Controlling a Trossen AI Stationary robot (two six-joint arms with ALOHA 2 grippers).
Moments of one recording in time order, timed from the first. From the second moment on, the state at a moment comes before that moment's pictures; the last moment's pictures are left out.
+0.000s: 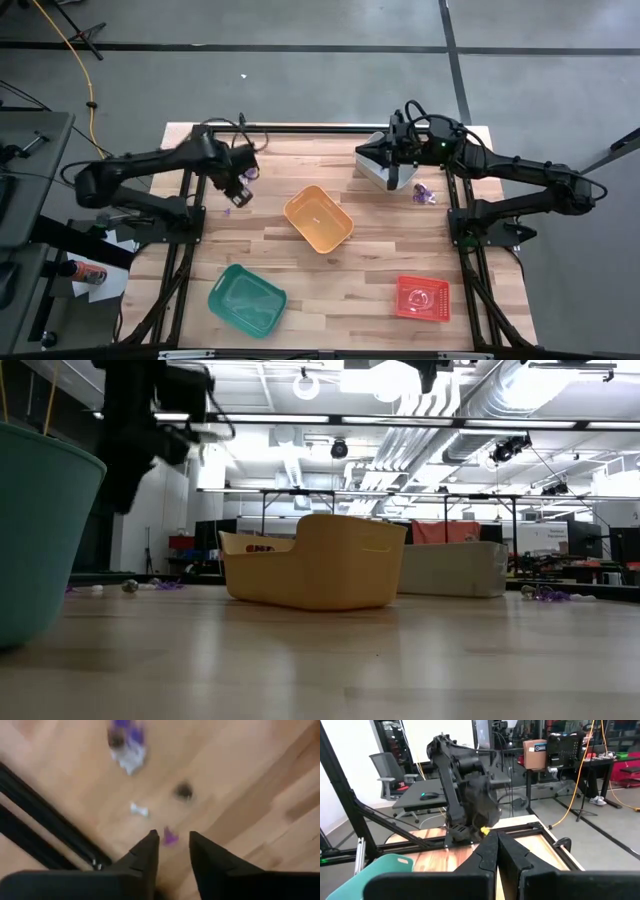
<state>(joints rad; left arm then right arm) 0.39 1.23 0.93 -1.25 -0.10 -0.38 -0.29 1.08 0.96 0.07 -0.21 0.07</state>
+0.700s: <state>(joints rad) 0.39 1.59 0.83 -1.23 0.02 0.03 -0.29 1.08 0.96 0.01 -0.21 0.07</state>
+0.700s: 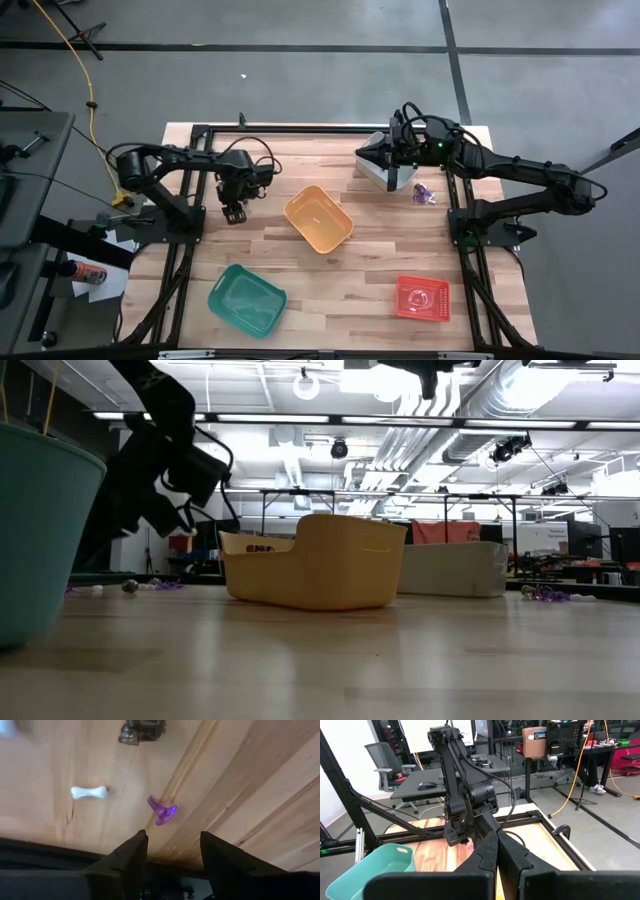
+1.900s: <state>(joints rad) 0.33 1.69 0.83 -1.17 -0.03 -0.05 -0.29 1.08 0.96 -0.02 -0.21 0.09</state>
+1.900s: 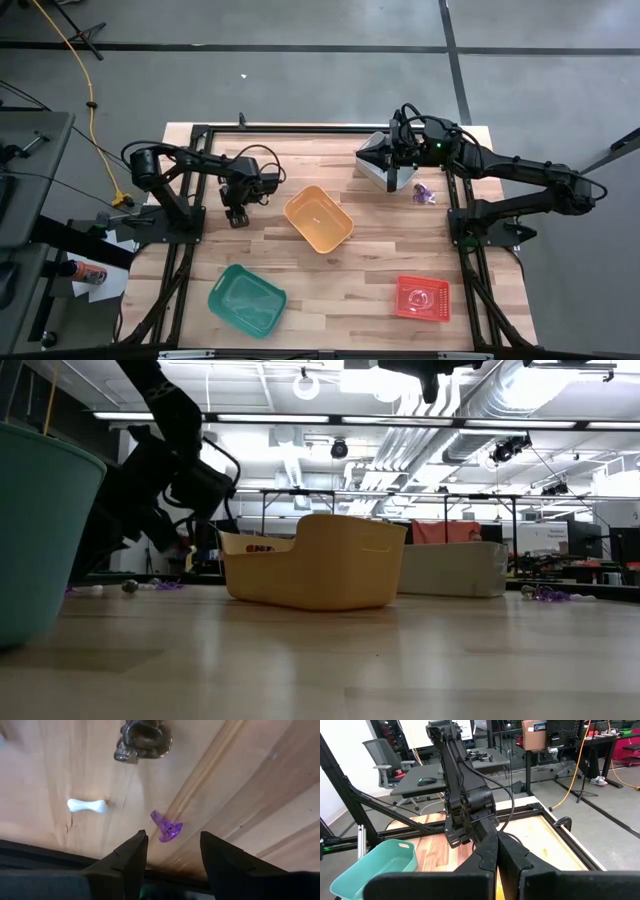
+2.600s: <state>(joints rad) 0.33 1.69 0.78 -1.11 -0.04 -0.07 -0.29 1.08 0.96 -0.02 -0.21 0.13</state>
